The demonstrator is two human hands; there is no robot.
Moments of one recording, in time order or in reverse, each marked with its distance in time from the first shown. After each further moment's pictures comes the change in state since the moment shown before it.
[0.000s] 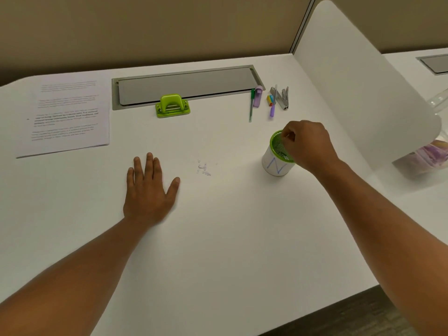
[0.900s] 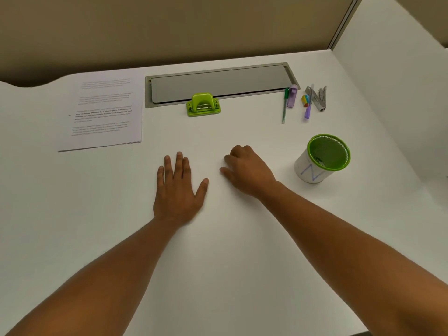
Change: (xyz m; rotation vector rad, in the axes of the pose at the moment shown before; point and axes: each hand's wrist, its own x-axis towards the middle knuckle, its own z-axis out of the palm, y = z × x) left_hand 0.002 -0.001 0.002 0.010 0.027 0.000; right_hand -0.003 -0.125 0.134 0.072 -0.176 -0.461
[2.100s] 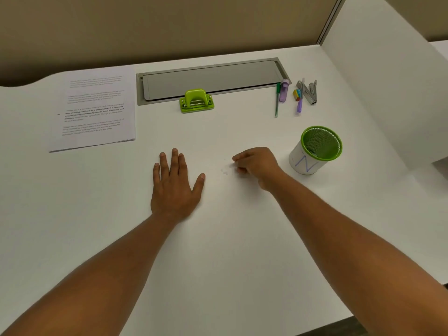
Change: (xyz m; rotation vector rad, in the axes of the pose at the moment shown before) left_hand -0.001 -0.001 0.000 -0.020 -0.033 -0.007; right_hand -0.013 0.003 -0.024 1.108 0.011 0.824
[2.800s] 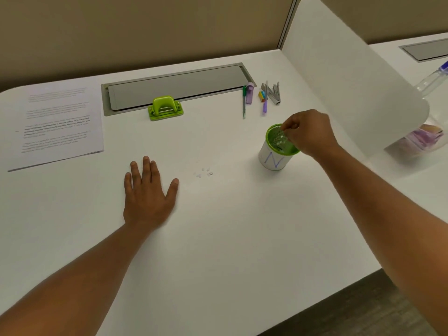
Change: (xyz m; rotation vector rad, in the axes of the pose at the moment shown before) left_hand -0.001 0.000 -0.001 0.001 0.000 0.003; right_hand -0.034 -0.042 -0.156 -0.749 0.469 -0.313
